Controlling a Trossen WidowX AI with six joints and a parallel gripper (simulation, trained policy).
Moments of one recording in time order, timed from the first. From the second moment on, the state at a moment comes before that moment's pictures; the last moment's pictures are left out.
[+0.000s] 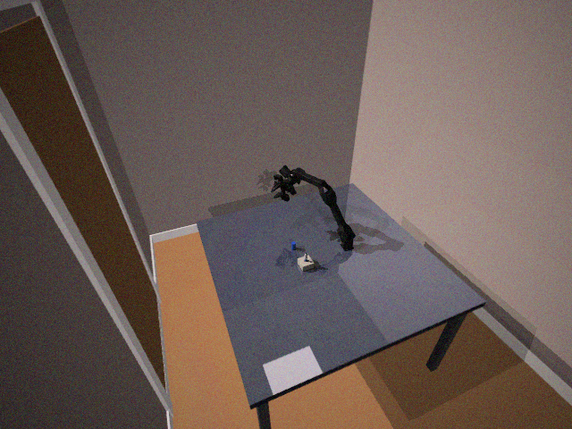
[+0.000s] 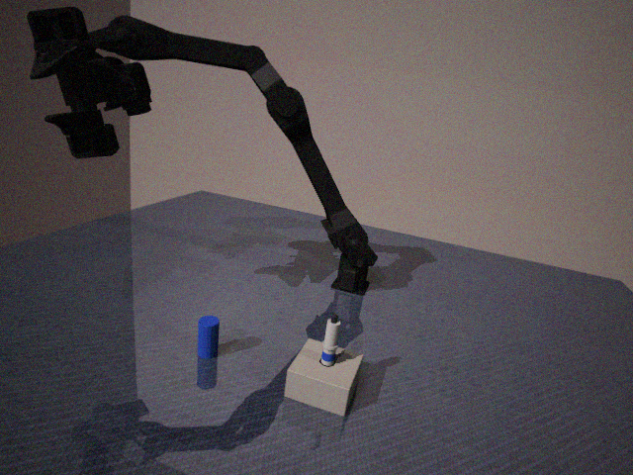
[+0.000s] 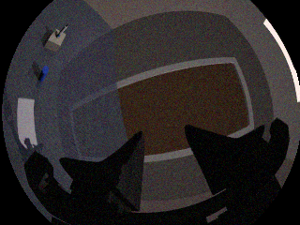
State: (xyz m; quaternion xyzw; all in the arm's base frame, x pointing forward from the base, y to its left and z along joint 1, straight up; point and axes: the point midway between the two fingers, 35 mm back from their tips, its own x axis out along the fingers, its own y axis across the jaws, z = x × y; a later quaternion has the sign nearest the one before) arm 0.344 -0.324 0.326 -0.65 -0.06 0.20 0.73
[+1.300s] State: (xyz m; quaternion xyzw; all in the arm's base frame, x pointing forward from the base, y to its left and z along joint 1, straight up) arm 0.350 -0.264 0.260 -0.61 0.13 0.35 0.70
